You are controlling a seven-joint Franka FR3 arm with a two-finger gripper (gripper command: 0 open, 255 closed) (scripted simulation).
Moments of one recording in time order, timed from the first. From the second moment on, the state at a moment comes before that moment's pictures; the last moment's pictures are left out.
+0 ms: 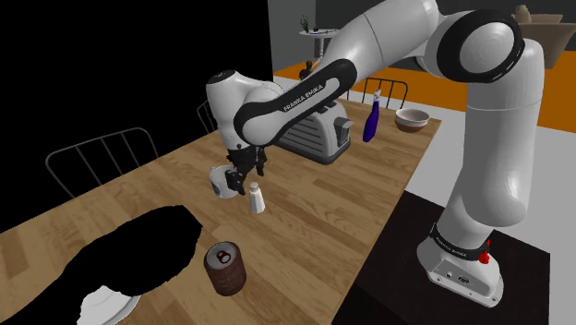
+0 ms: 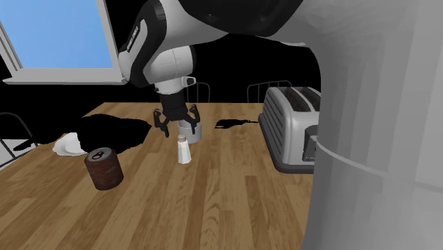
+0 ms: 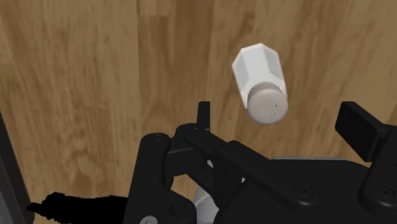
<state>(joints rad) 0.16 0.30 0.44 -1.81 -0.23 2.02 0.52</state>
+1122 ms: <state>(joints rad) 0.16 0.32 0.43 -1.84 -0.24 2.06 0.53</state>
